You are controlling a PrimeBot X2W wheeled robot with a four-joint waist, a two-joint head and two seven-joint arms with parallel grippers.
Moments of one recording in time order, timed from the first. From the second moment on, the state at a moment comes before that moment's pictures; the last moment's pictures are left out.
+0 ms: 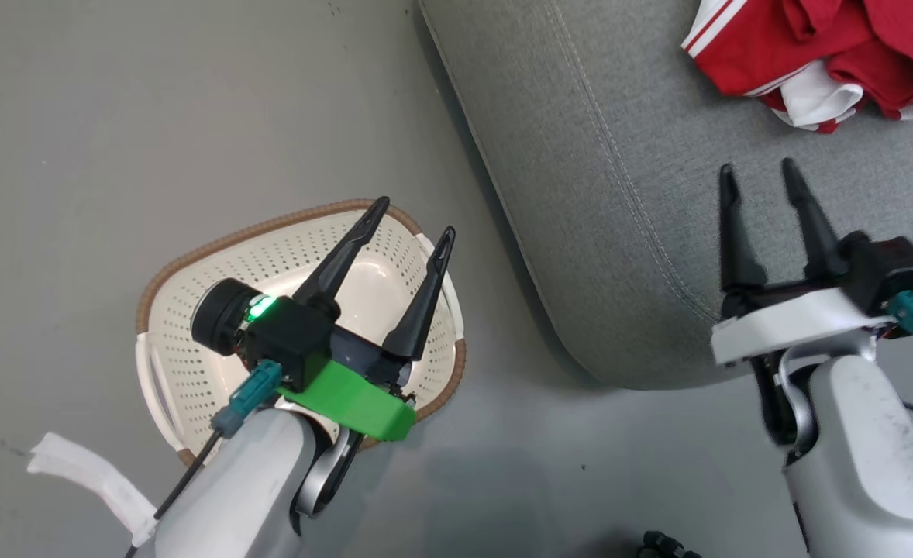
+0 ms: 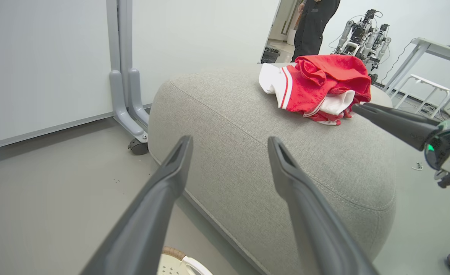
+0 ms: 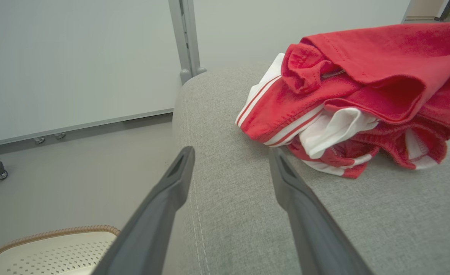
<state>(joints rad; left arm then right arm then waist) -0.47 0.25 -0.67 0.12 -0.42 0.01 -0.26 -0.37 -0.13 0.02 0.25 0.23 0.13 -0.26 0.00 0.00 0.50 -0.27</state>
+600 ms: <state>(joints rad) -0.03 0.05 -0.09 0.09 -0.32 -0.12 -0.26 -0.13 -0.11 0.19 0.11 0.15 0.13 -0.26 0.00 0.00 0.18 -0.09</state>
